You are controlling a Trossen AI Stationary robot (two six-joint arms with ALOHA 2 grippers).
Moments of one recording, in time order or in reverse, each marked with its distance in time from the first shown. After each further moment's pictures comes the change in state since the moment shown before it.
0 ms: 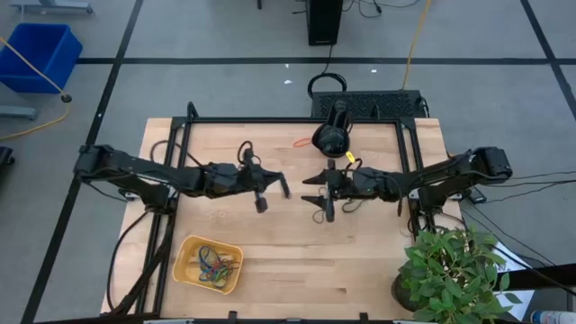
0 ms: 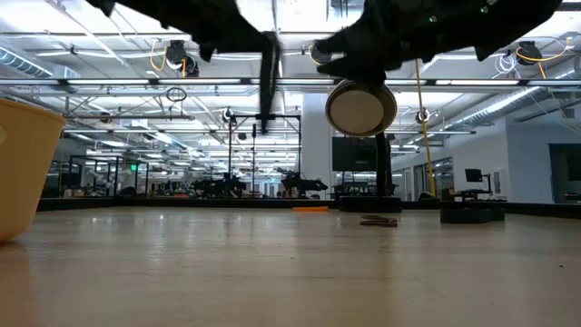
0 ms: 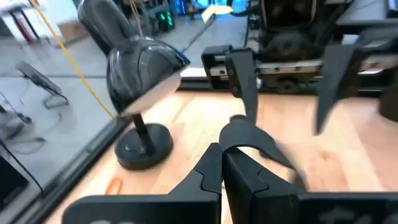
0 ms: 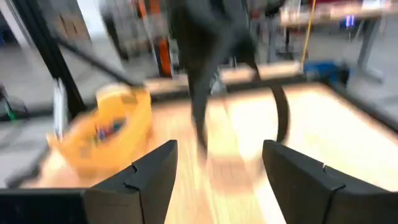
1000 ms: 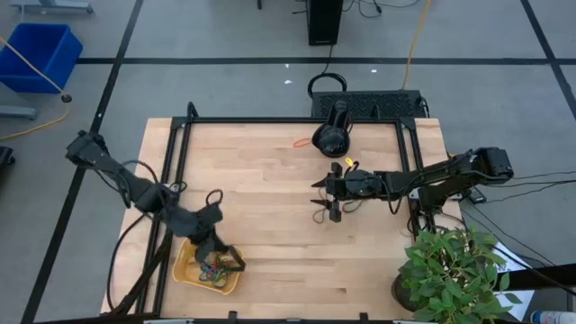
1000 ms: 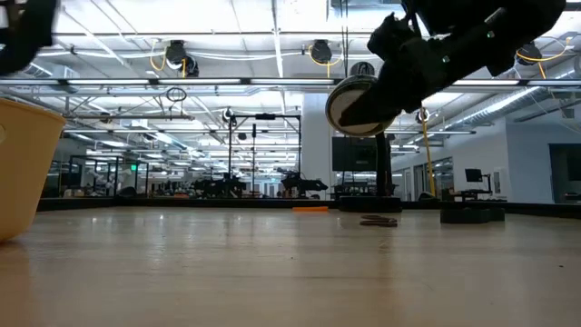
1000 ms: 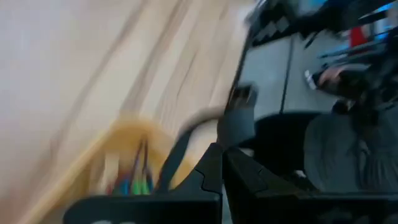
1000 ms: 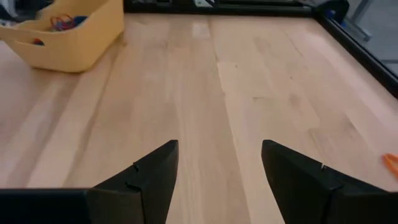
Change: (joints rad) left arm -0.519 -0.289 0.000 -0.694 0.329 -1.206; right arm -0.035 -0.011 -0.048 -0.257 0.000 -0.137
